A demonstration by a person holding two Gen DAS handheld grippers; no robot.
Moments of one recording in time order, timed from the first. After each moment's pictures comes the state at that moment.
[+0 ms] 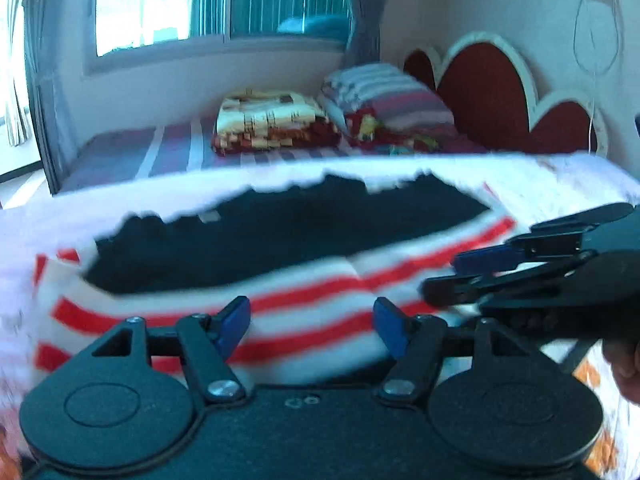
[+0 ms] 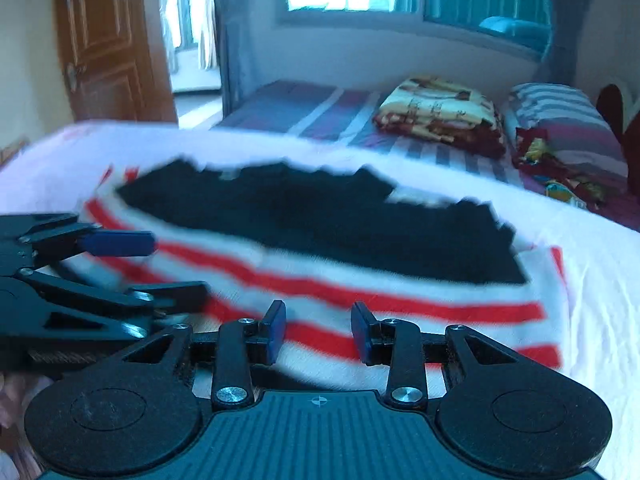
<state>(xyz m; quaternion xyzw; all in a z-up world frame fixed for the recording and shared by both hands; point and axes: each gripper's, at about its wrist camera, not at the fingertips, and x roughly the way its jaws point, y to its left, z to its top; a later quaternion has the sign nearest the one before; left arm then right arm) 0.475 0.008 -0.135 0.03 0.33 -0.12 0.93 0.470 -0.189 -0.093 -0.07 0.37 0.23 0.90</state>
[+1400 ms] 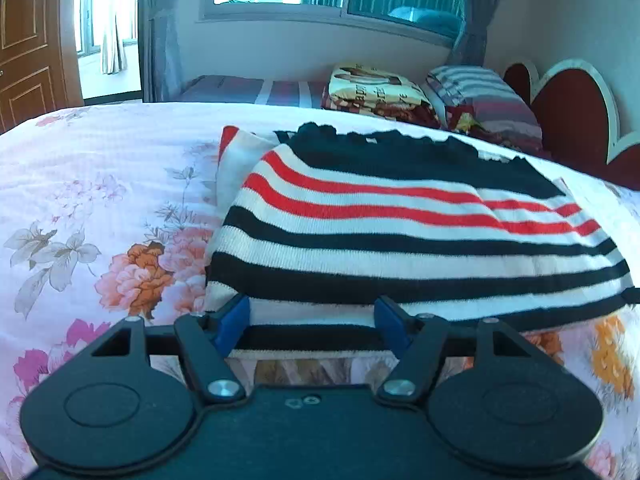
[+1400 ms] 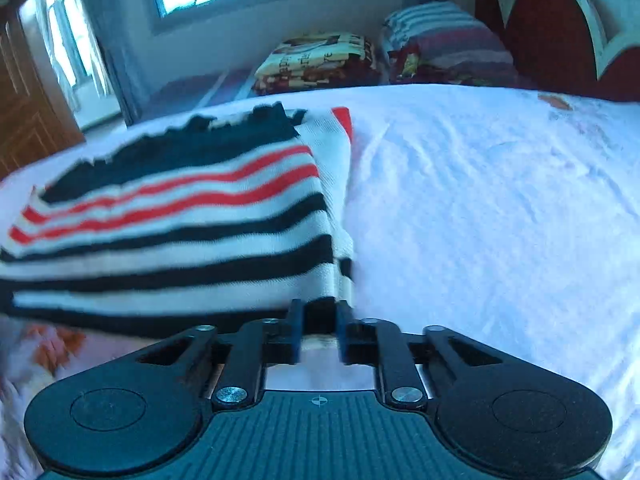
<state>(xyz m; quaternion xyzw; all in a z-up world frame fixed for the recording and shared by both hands) 0.365 0.102 -0.136 -0.05 0.37 0.01 0.93 0.398 -0.328 -0.092 0.04 0.43 0.09 0.90</state>
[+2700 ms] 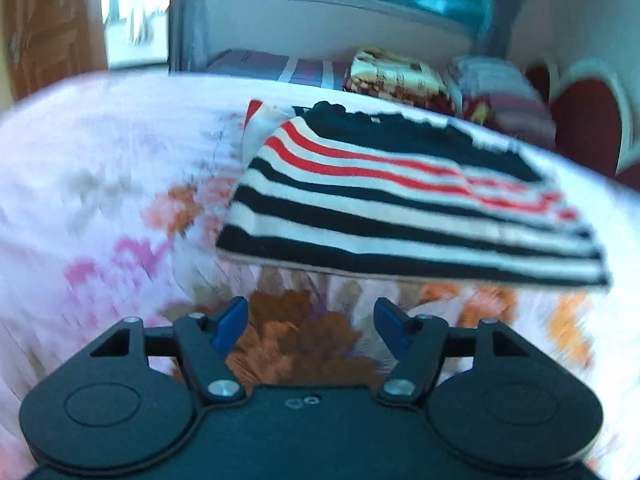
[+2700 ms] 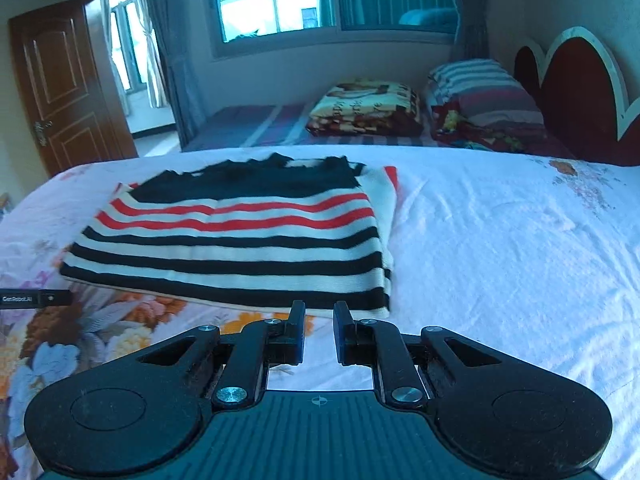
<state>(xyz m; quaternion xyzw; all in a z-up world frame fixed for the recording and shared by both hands) 0.312 0.093 -0.112 -0.12 0.40 0.04 0.91 0.319 -0.318 -0.026 0.02 0.36 0.16 0.92</state>
